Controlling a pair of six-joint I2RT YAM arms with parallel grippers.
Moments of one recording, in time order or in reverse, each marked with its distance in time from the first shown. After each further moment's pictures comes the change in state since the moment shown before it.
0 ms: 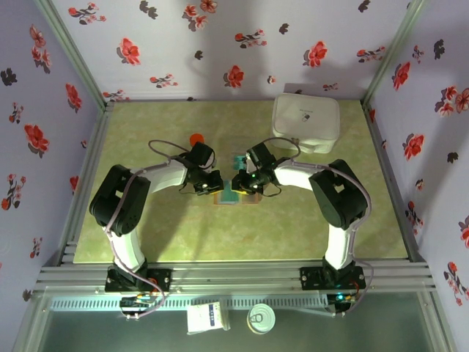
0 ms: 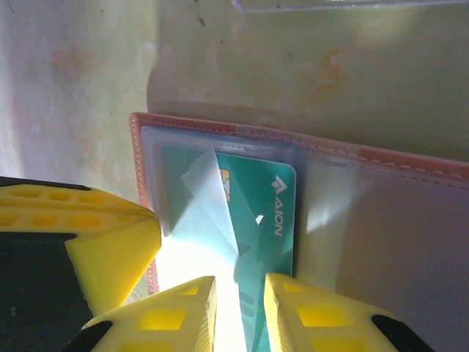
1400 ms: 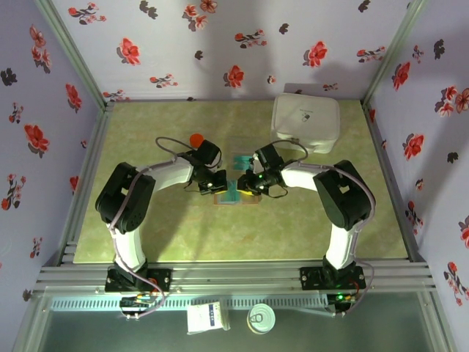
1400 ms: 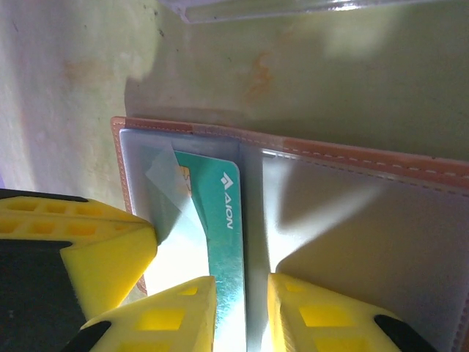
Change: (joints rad) left arm -0.038 0.045 0.078 -0.067 -0.007 -0.001; right arm -0.053 -0.024 -0.079 0.072 -0.054 0.009
